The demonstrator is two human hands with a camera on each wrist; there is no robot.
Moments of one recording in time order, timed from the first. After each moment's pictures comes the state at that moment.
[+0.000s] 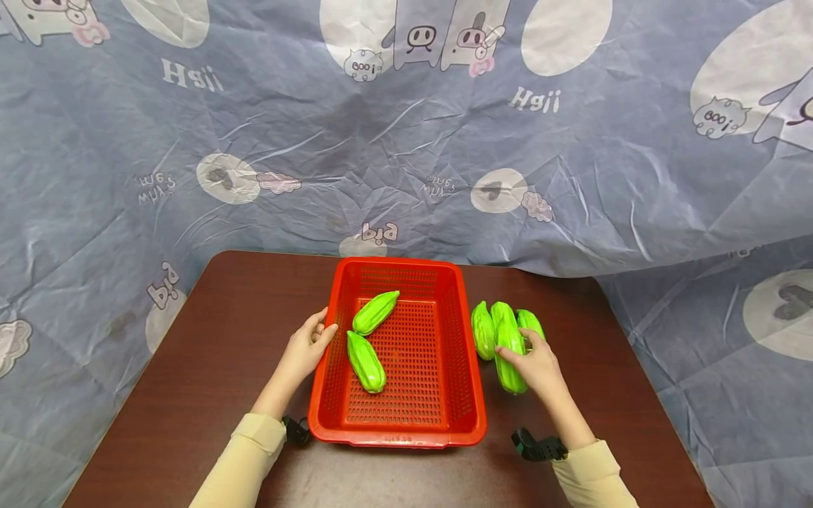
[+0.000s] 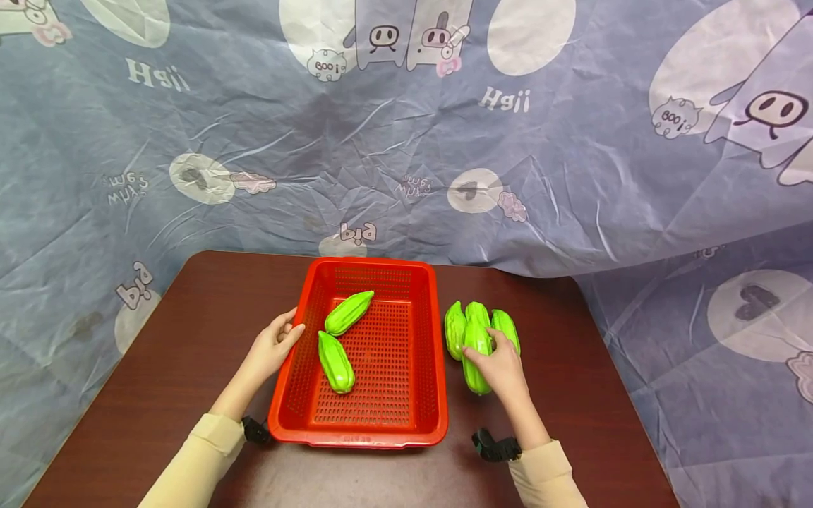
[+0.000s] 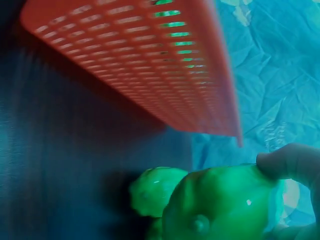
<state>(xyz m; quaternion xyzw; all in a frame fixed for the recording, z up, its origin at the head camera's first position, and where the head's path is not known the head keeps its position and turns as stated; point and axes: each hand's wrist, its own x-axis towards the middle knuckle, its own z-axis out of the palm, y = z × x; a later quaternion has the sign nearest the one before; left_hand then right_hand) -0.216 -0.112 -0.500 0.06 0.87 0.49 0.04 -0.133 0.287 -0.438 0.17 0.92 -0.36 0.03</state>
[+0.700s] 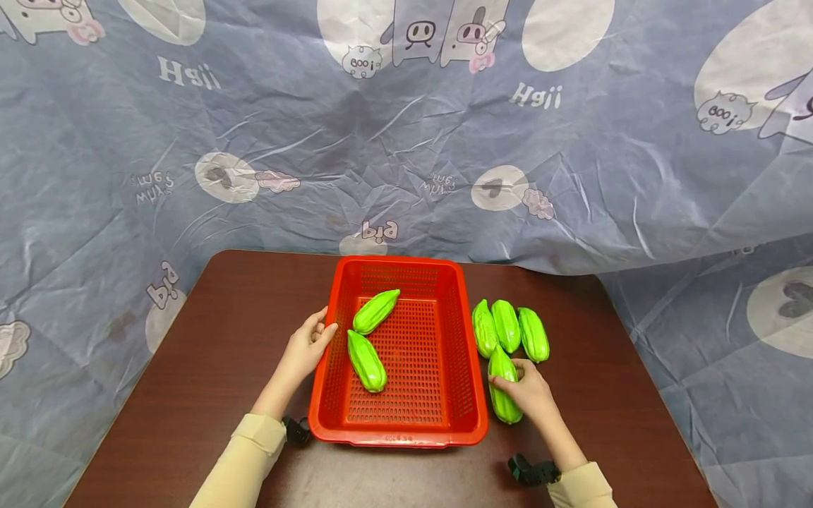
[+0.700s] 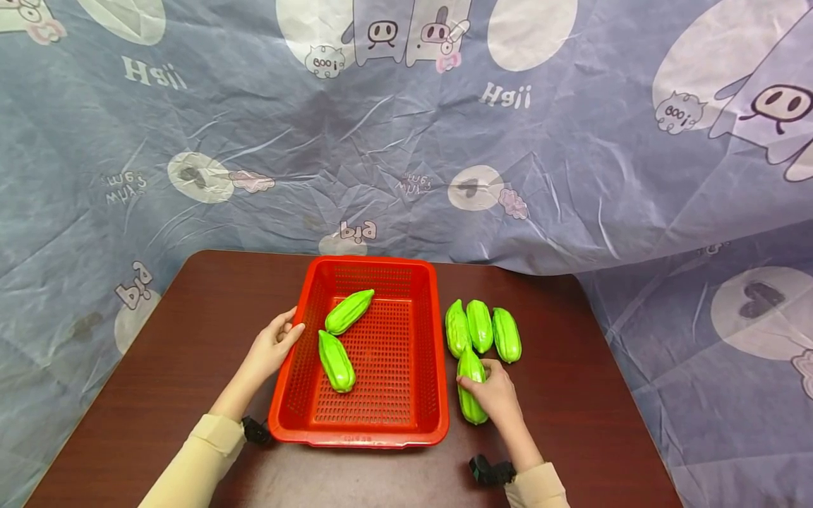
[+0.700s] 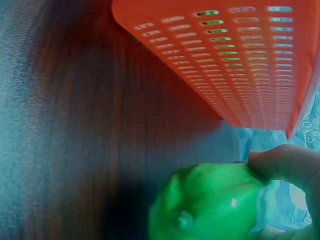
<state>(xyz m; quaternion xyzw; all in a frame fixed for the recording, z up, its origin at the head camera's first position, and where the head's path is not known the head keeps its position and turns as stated) -0.217 -0.111 -0.502 0.06 0.86 0.50 0.03 -0.111 0.287 -0.488 0.19 0.91 -0.36 0.06</state>
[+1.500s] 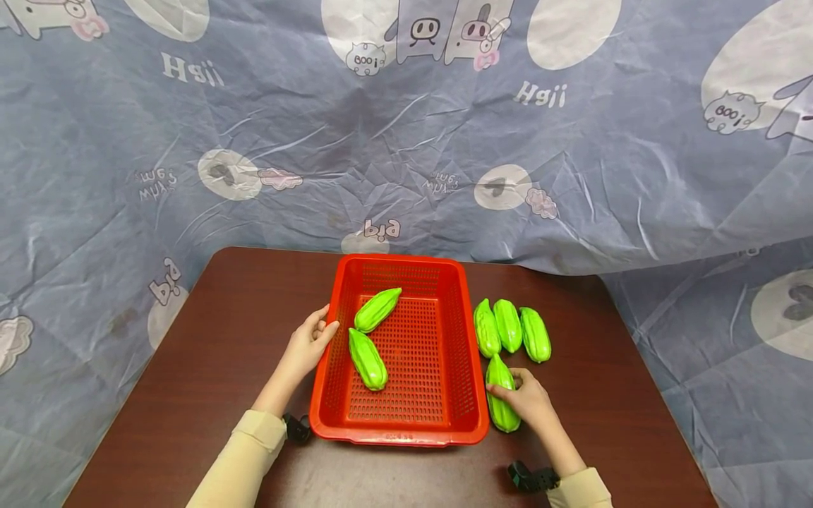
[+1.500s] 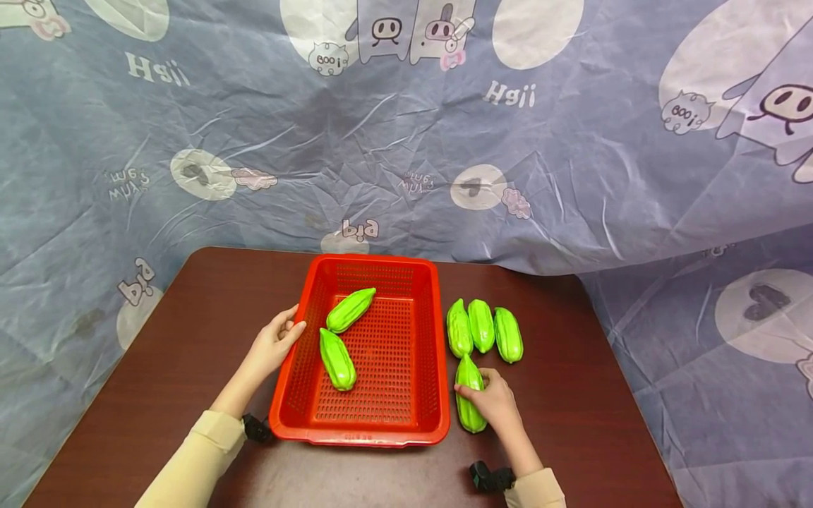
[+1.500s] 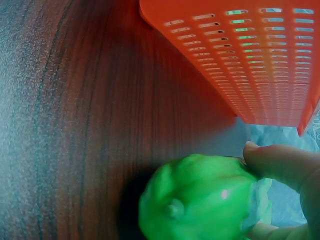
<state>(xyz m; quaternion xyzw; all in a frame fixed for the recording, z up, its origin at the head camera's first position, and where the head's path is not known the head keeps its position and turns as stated) -0.217 -0.111 -0.501 0.06 0.85 0.52 0.04 -0.105 0.287 -0.501 0.17 0.92 -0.35 0.07</state>
